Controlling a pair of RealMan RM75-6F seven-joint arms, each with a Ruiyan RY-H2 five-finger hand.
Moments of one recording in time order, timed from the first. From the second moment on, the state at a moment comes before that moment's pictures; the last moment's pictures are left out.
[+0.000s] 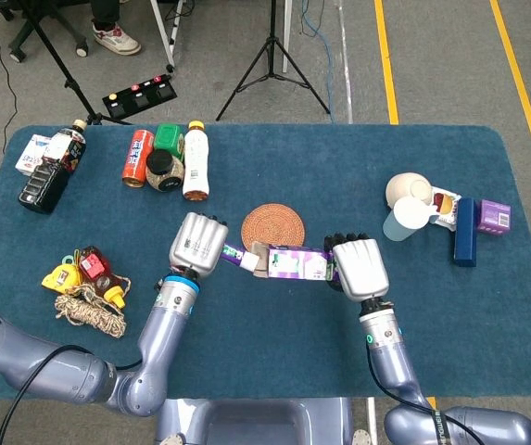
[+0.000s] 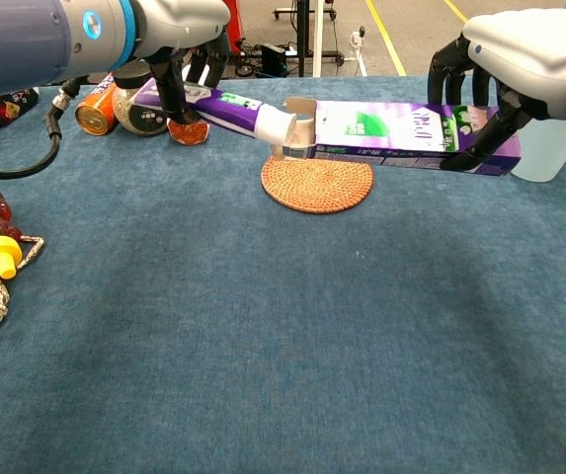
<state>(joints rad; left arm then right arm) -1.26 -1.52 -0.24 -1.94 0.28 1.48 1.27 0.62 -1.56 0.23 -1.78 -1.10 1.37 -0.81</state>
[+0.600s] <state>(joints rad) -1.26 -1.62 -0.27 -1.88 0.34 1.56 1.26 0.61 -1.60 0.24 -1.81 -1.05 1.41 -0.84</state>
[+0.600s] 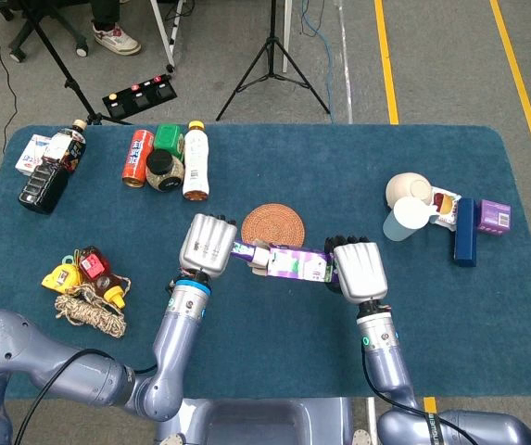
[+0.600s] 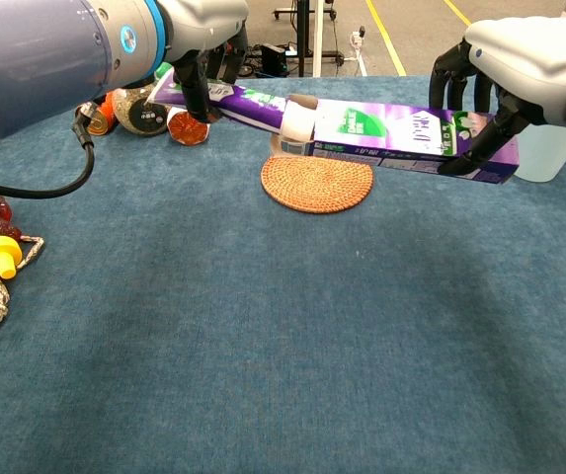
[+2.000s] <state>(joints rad) -1.23 -1.76 -0.30 -1.80 0.49 1.57 1.27 0.64 -1.68 0.29 -1.83 -0.99 1.44 -0.83</state>
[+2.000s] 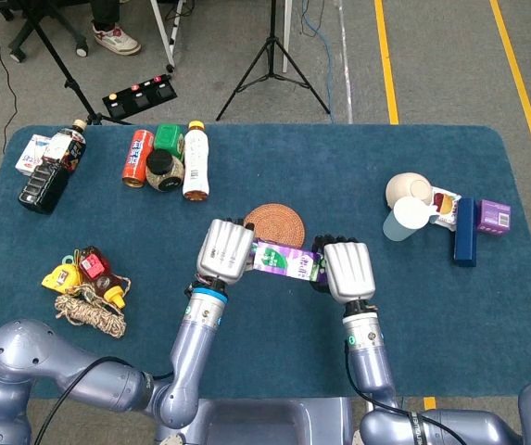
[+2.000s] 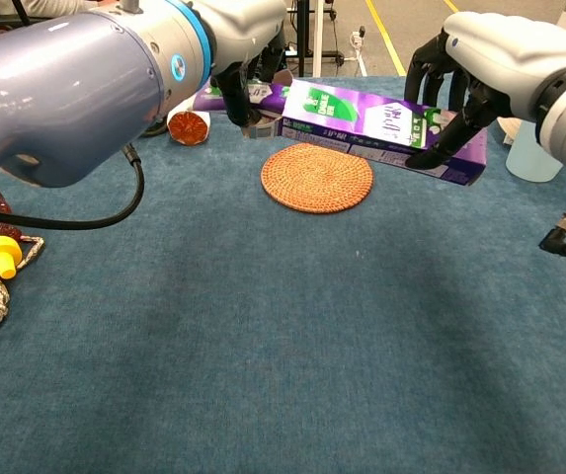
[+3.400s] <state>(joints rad) -0.95 -1.12 -0.41 -2.17 0.57 1.45 0.95 0.54 -1.57 0.29 -1.51 -1.33 1.31 0.09</state>
